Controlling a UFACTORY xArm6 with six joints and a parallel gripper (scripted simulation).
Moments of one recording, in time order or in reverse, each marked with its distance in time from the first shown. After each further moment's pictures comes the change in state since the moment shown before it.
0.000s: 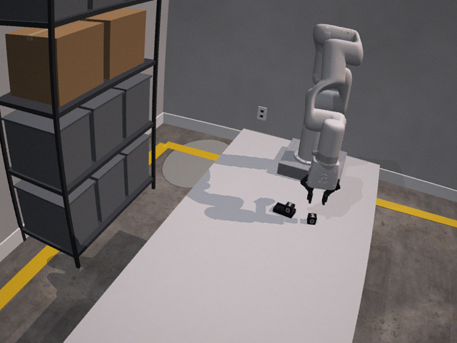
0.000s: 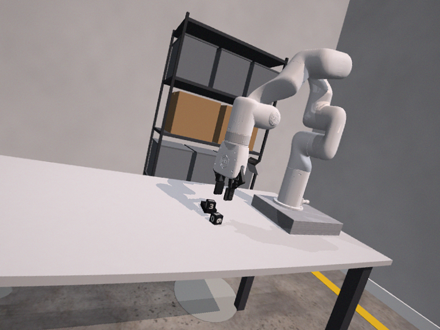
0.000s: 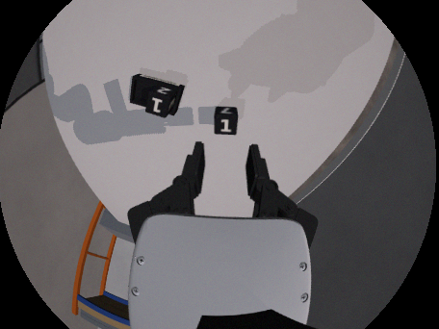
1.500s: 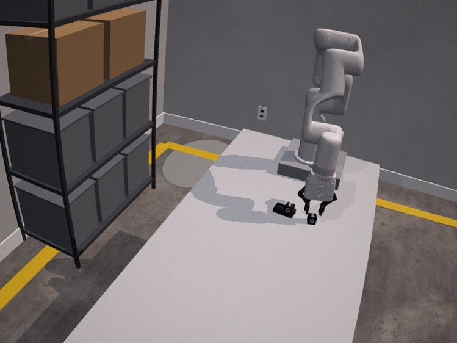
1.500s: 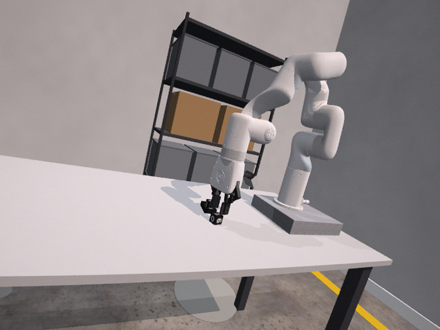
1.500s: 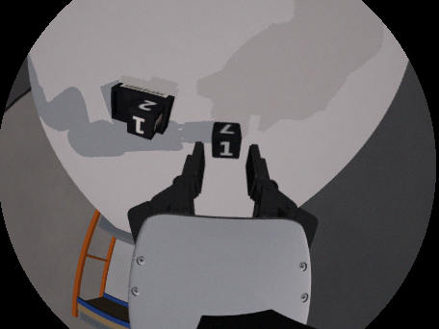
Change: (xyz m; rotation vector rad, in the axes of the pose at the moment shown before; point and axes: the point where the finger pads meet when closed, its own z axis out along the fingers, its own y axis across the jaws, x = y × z) arm 0.000 -0.001 0.047 -0.001 0.000 0.000
